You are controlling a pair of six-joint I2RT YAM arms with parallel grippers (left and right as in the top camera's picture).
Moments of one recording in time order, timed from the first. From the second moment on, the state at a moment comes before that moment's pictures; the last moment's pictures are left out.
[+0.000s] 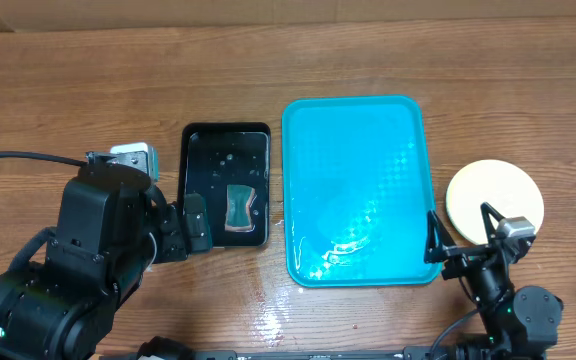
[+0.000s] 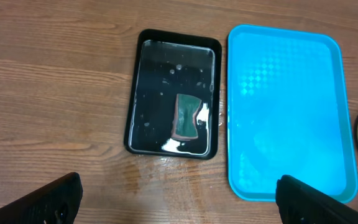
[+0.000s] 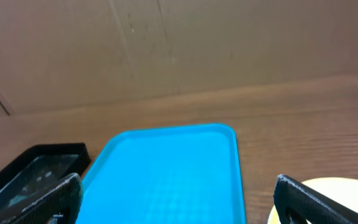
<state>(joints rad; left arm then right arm) -0.36 1.04 1.62 -1.50 -0.16 -0.44 -0.02 0.01 0.19 -0.27 -0.24 0.20</state>
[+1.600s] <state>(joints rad) -0.35 1.05 1.62 -1.50 -0.16 -0.44 0.01 0.01 0.02 -0.01 -0.25 0.20</state>
